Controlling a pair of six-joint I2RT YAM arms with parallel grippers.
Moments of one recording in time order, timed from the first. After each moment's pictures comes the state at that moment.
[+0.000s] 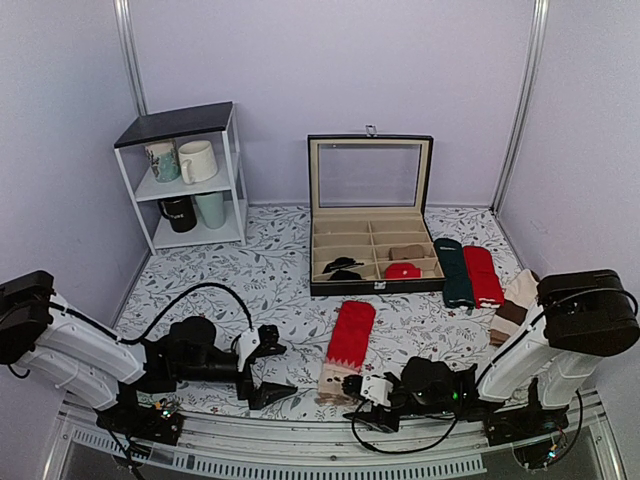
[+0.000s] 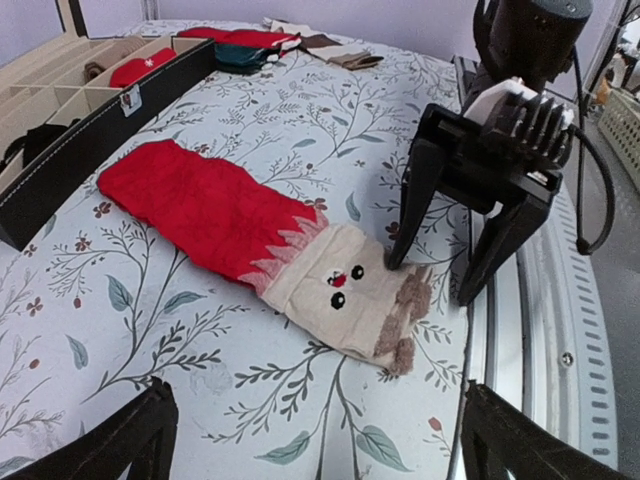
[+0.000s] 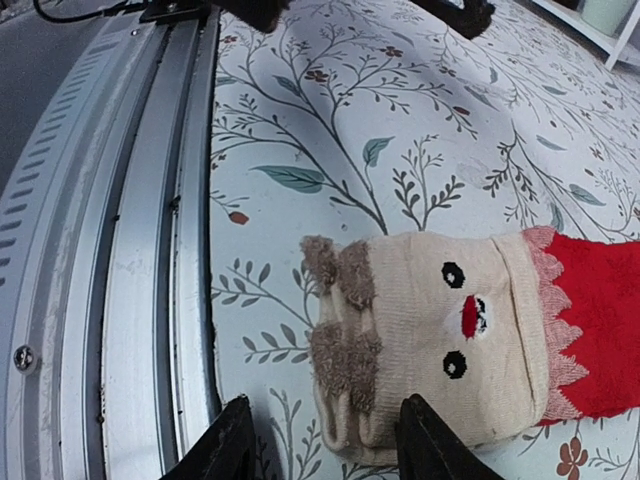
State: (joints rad) left arm -1.10 1.32 0.19 0.74 0.19 -0.03; right arm 1.37 1.72 0.35 0.84 0.02 -0.06
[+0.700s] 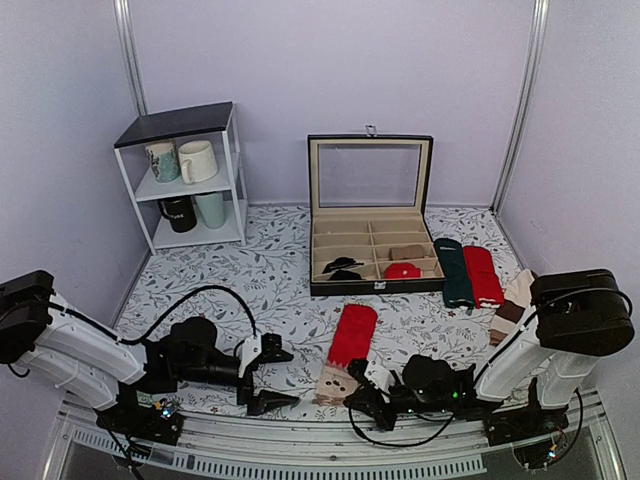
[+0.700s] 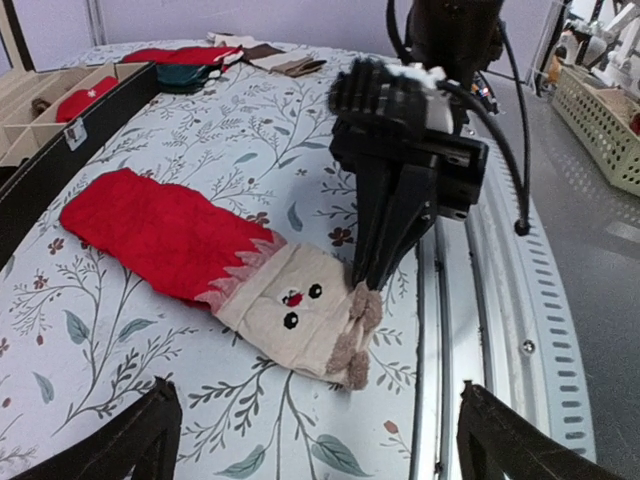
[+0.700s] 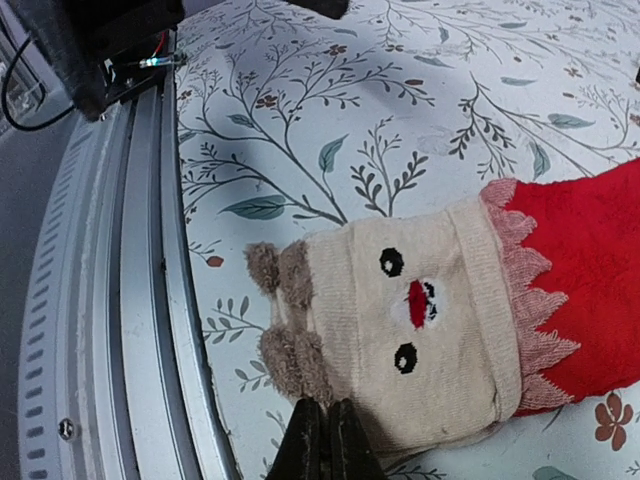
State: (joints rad) left arm -1.12 1.32 0.20 0.74 0.29 0.02; right arm 1.36 1.76 0.34 0.91 0.02 0.22
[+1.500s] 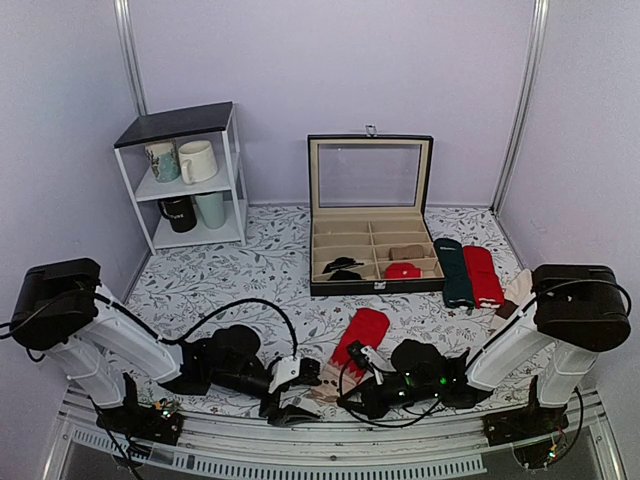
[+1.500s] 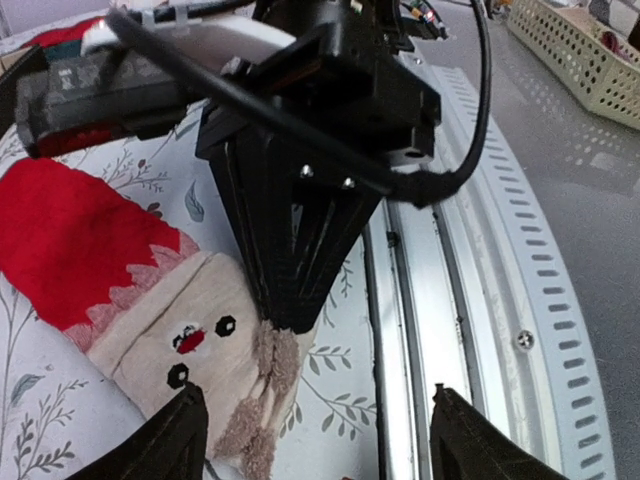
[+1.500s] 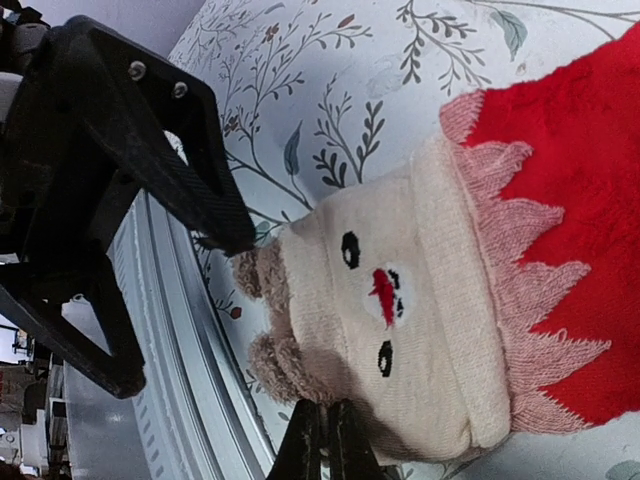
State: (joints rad) left arm -1.21 1.60 0.38 0.70 0.36 0.12; right arm 1.27 1.77 0.43 0.75 -0.20 0.76
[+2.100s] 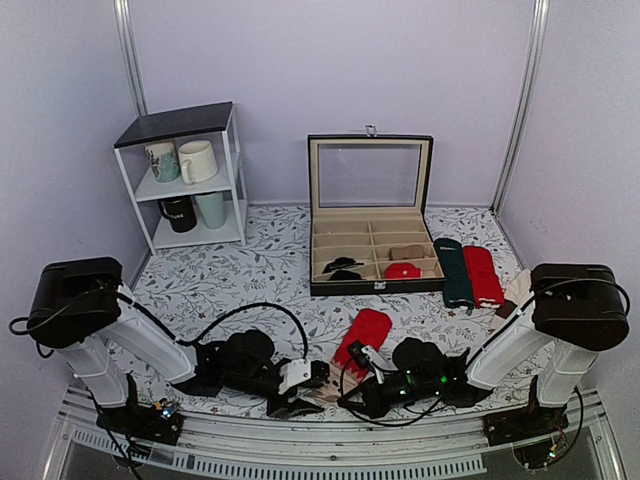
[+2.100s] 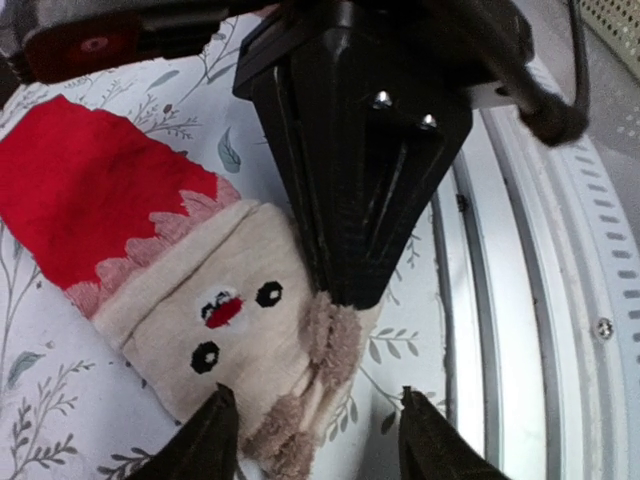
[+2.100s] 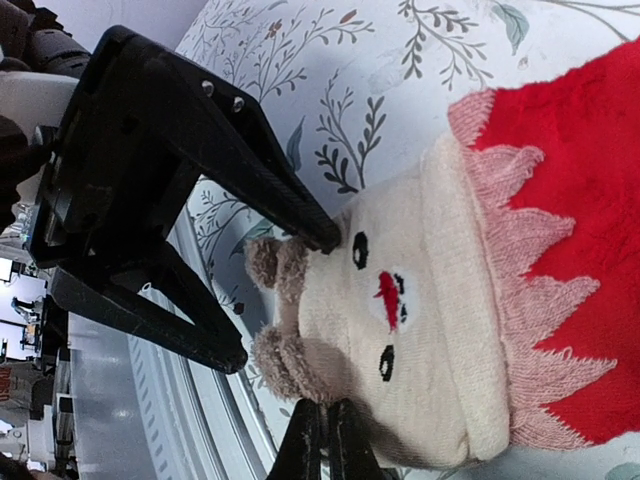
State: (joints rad) left arm -1.22 1.71 0.43 0.67 0.26 0.15; right arm 1.25 1.77 0.42 0.77 -0.23 0.76
